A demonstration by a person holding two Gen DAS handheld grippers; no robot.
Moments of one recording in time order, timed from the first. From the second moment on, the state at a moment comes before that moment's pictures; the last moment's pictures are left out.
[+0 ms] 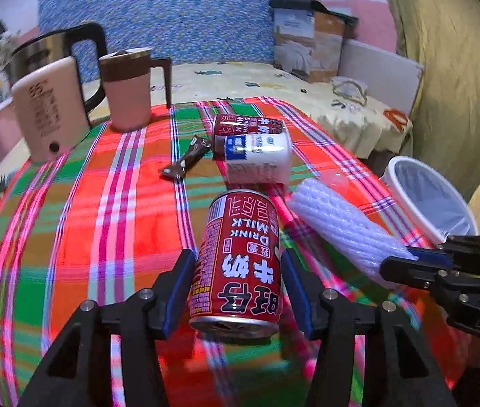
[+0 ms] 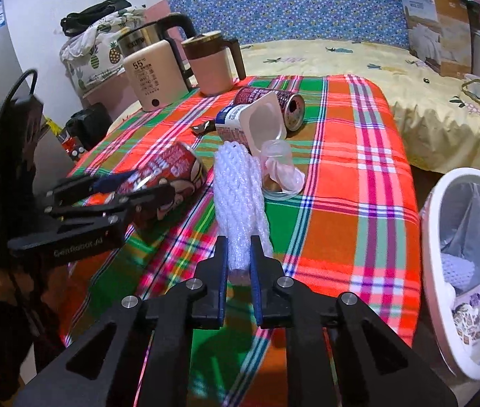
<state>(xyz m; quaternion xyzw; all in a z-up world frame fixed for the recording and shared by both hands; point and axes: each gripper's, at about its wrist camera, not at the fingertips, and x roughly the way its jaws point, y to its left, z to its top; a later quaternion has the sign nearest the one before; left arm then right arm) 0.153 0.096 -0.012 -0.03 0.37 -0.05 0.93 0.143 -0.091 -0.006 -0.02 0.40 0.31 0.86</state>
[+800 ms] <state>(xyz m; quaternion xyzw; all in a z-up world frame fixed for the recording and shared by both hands) 0.093 0.042 0.012 -0.09 0.34 -0.03 0.93 0.106 -0.150 0.018 0.01 0.36 0.29 0.89</state>
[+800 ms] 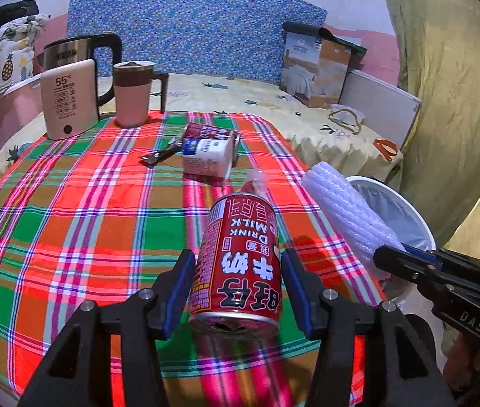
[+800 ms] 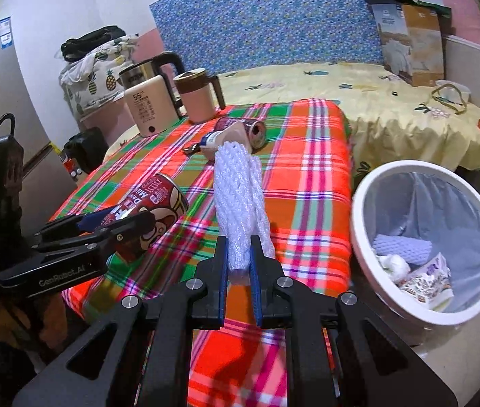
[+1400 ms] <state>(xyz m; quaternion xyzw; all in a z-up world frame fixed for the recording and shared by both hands) 0.111 -0.011 0.023 -0.07 0.34 -0.08 0.93 0.111 -0.212 0.016 0.04 0.36 0.22 0.91</state>
